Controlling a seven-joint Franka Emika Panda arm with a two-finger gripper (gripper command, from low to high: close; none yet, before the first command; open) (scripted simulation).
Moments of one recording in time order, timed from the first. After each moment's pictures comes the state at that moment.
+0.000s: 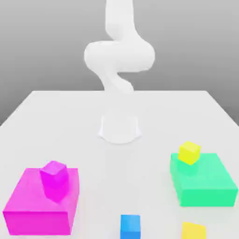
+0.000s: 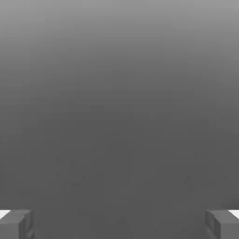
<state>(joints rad) 0.04 -0.71 -0.02 -2.30 0.01 2.32 0.72</state>
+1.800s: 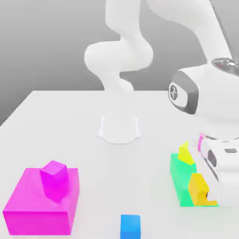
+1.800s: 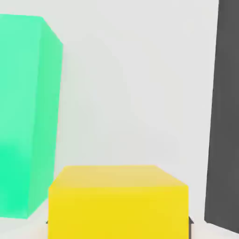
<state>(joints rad) 0.35 0.08 0.11 -2.46 0.01 2.54 -0.60</state>
